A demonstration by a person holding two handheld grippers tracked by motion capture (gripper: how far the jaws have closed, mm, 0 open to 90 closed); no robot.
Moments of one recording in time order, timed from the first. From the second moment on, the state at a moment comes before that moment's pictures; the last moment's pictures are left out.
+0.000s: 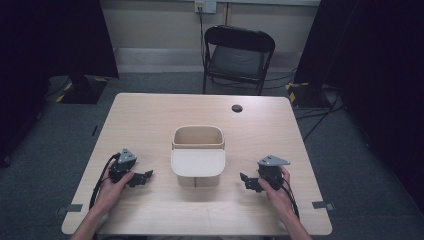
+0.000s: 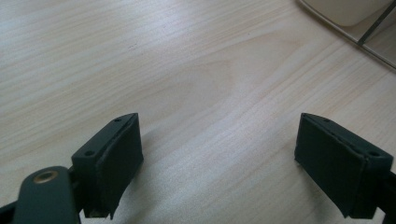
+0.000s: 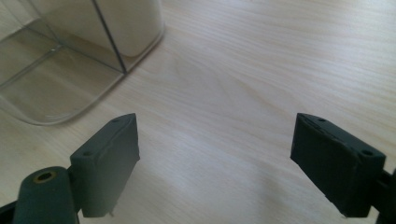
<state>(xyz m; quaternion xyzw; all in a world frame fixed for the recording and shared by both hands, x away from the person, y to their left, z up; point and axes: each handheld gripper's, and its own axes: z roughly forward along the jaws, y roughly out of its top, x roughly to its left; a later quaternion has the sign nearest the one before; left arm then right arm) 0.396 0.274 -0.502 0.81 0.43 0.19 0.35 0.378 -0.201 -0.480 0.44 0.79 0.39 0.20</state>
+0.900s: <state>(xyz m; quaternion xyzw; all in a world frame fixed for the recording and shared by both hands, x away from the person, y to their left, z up) 0.397 0.274 -0.502 0.81 0.43 0.19 0.35 0.358 -0.162 -0.461 0.37 0.80 0.44 0.17</state>
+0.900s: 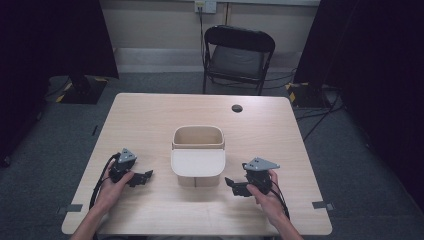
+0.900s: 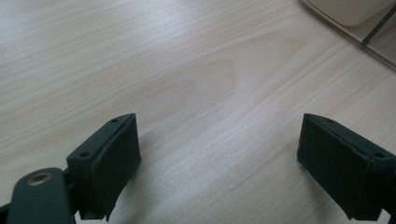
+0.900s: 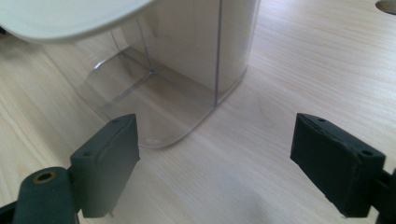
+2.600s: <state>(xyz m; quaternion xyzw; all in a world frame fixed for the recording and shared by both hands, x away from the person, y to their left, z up) 0.397 0.274 -0.502 0.81 0.43 0.19 0.35 0.354 -0.136 -0.440 0.34 0.79 0.48 0.16</state>
